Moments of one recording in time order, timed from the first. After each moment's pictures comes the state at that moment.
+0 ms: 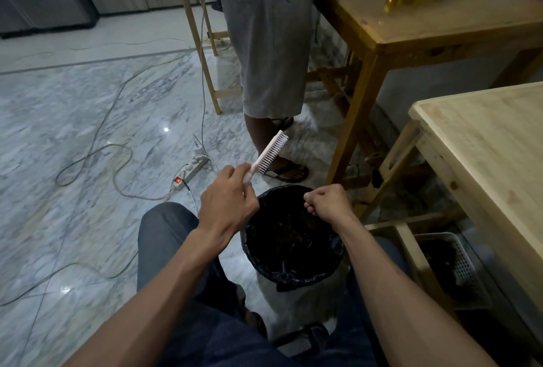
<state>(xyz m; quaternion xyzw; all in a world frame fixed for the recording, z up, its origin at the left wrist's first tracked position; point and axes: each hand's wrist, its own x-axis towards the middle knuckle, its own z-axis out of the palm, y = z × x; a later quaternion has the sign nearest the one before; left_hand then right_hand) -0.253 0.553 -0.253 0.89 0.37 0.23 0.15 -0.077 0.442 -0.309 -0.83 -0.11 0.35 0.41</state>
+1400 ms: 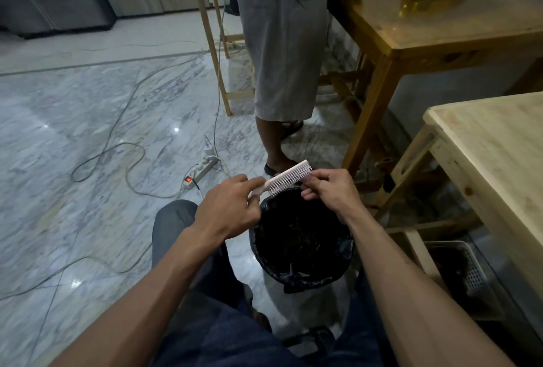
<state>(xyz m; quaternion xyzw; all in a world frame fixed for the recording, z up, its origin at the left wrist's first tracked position) -0.280 0.565 -0.240 0.93 0.28 0.14 0.17 -0.074 0.461 -0.291 -0.72 -0.22 0.36 0.55</state>
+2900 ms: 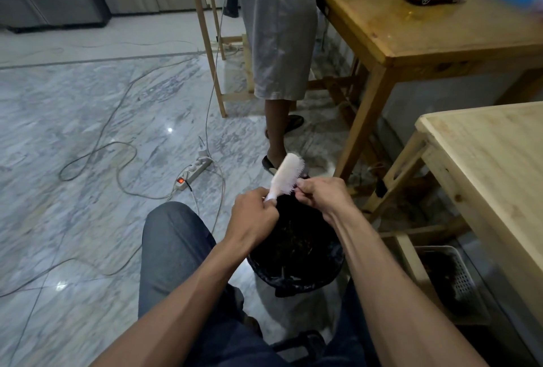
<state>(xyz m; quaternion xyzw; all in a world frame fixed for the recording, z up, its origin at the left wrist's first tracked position) -0.240 0.530 -0.261 0.80 0.45 0.14 0.38 -0.086 0.469 -0.277 -0.68 -0.02 0.41 0.60</state>
